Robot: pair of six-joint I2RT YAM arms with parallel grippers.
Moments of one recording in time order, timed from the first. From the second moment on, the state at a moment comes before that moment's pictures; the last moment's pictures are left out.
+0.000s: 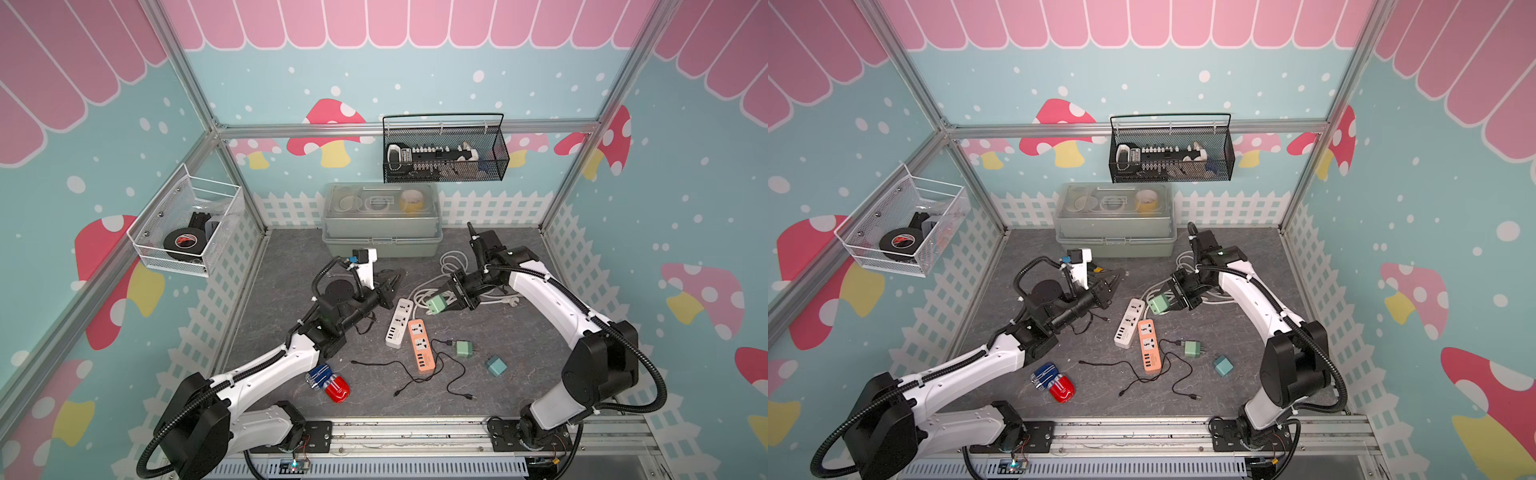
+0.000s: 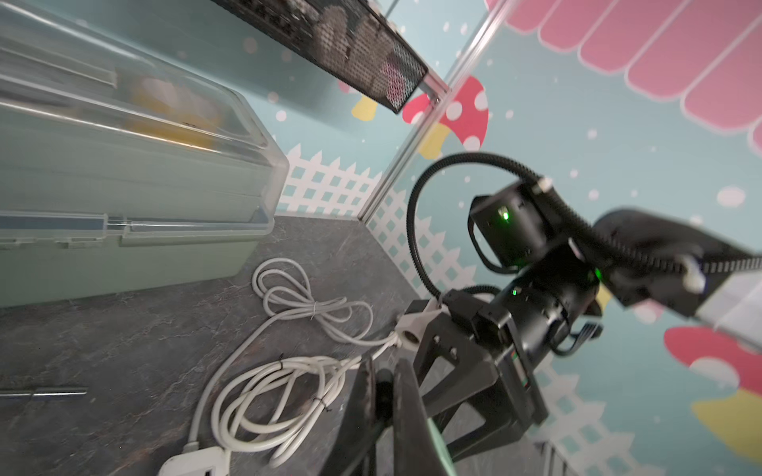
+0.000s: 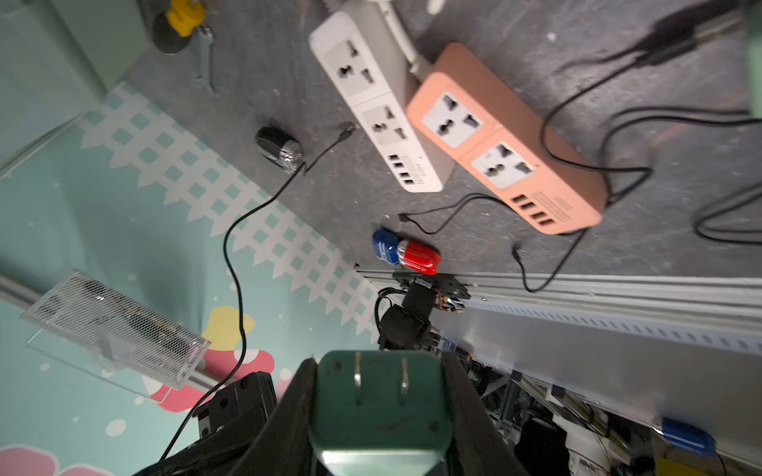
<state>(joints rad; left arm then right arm) -0.71 1.21 0.70 0.50 0.13 -0.47 0.33 1.64 1.47 -1.18 -0.74 1.21</state>
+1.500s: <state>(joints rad) -0.97 1.41 0.65 0.68 0.02 -0.02 0.27 1.95 1.73 -1.66 -0.82 0.85</state>
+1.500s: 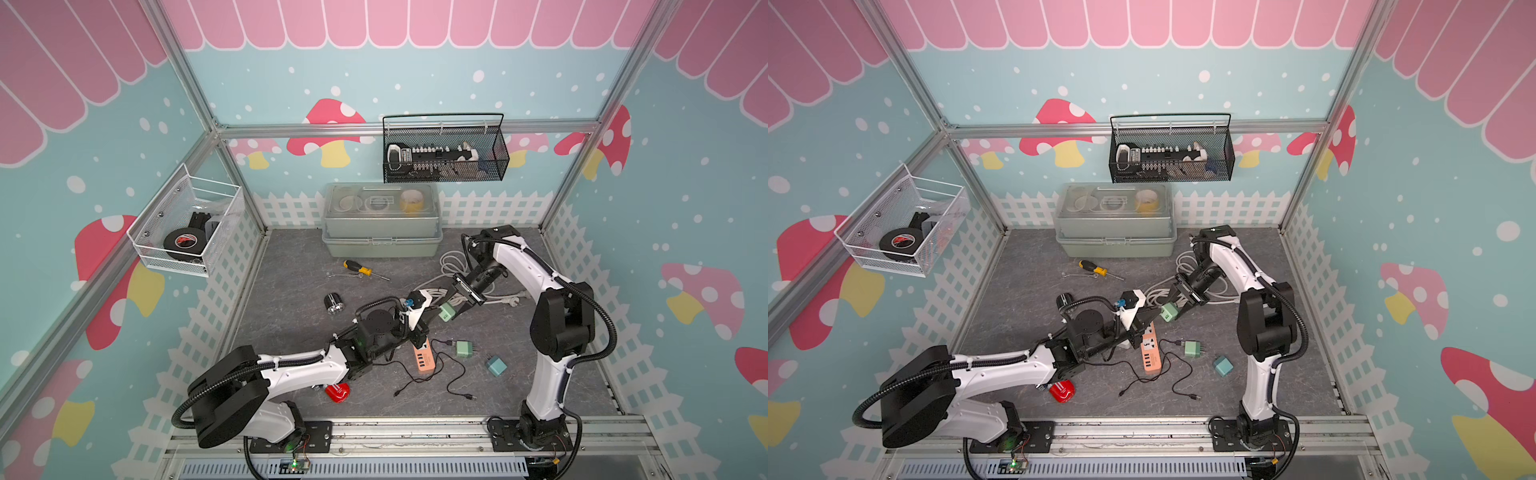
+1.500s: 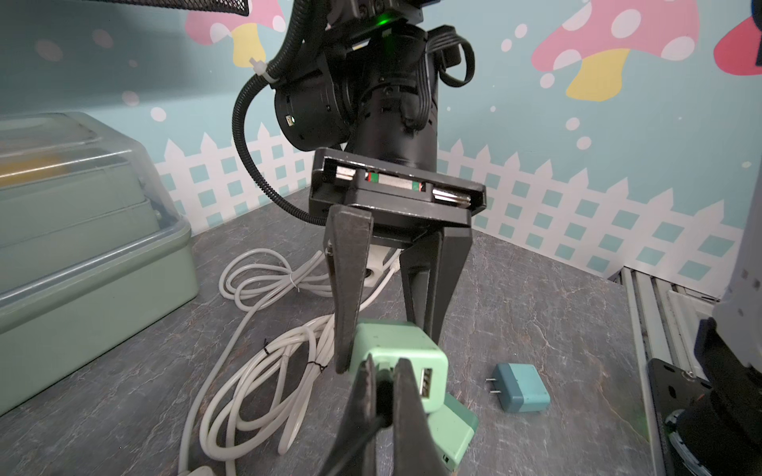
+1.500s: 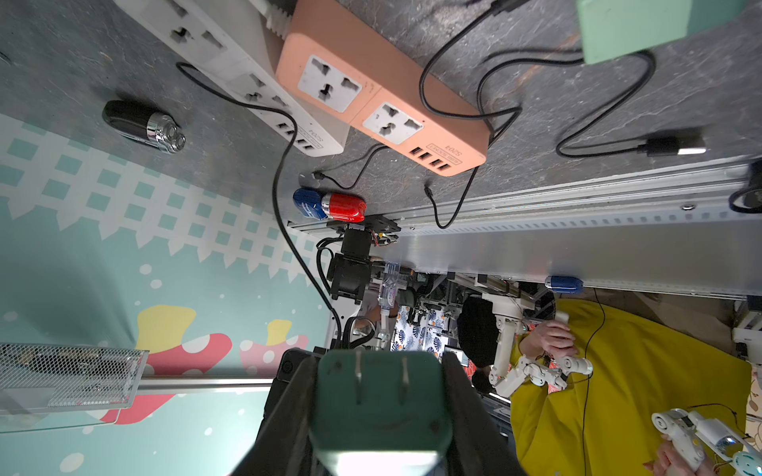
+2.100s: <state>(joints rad) -0.95 1.41 0.64 0.70 0.06 0.08 0.27 1.95 1.65 -1.63 -0.91 0.85</state>
